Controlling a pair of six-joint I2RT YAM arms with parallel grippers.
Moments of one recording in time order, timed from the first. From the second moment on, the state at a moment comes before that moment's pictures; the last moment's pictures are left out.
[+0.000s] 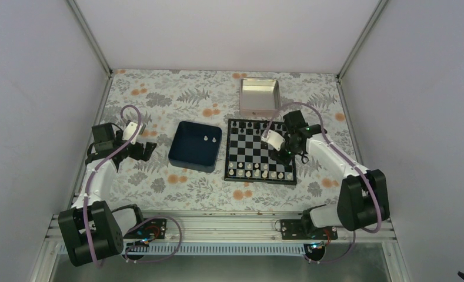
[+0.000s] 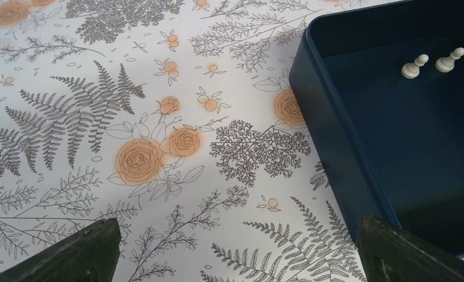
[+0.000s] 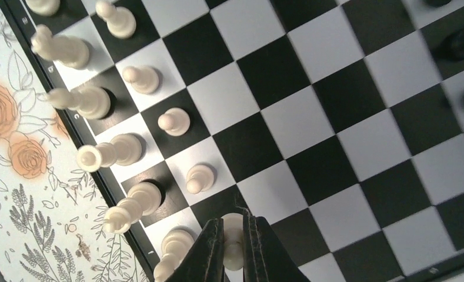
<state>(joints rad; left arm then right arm) 0.29 1.08 0.58 -0.35 0.53 0.49 0.30 1.37 0.93 -0.84 -0.28 -0.72</state>
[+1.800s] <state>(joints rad) 0.29 1.10 0.58 -0.35 0.52 0.49 0.29 1.45 1.09 -0.86 -0.32 -0.77</state>
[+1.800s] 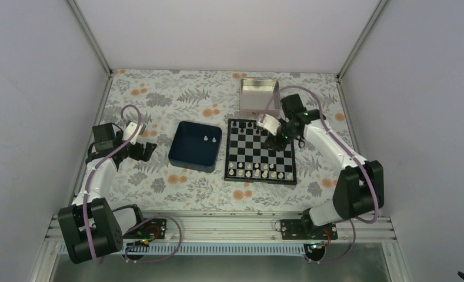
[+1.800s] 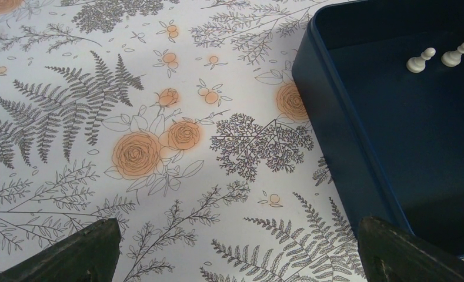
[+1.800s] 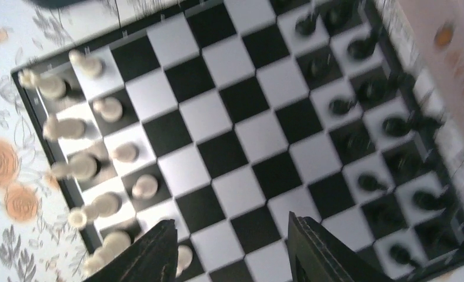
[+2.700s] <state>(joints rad) 0.31 1.10 0.58 -0.35 0.54 0.49 0.78 2.28 2.02 -0.97 -0.12 -0.69</state>
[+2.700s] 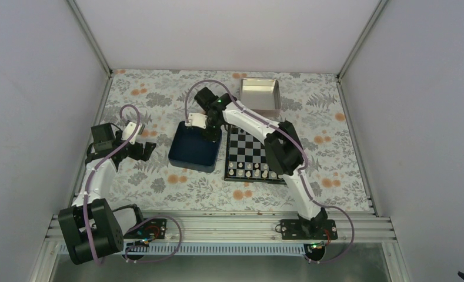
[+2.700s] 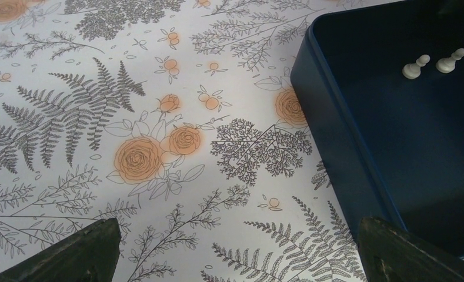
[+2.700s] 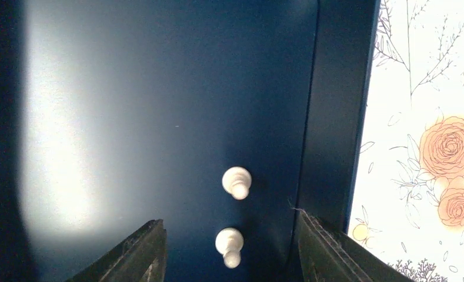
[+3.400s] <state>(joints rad) 0.34 1.10 0.58 -0.36 0.59 0.51 0.78 2.42 2.12 -1.00 -0.09 -0.66</state>
